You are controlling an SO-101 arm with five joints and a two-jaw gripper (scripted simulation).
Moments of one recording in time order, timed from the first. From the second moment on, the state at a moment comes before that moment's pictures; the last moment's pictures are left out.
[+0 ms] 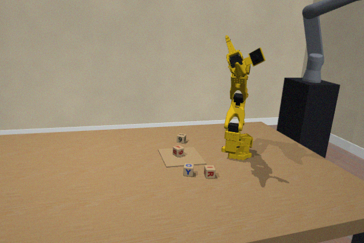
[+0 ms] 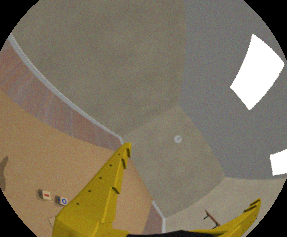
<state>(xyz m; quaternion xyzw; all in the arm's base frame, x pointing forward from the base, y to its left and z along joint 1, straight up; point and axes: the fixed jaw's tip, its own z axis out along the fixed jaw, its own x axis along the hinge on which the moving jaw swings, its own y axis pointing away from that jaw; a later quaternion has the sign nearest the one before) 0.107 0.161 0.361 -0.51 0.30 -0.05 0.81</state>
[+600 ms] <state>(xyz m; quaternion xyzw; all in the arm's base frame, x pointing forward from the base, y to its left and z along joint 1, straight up) 0.101 0.151 0.369 -0.49 0.29 -0.05 0.82</state>
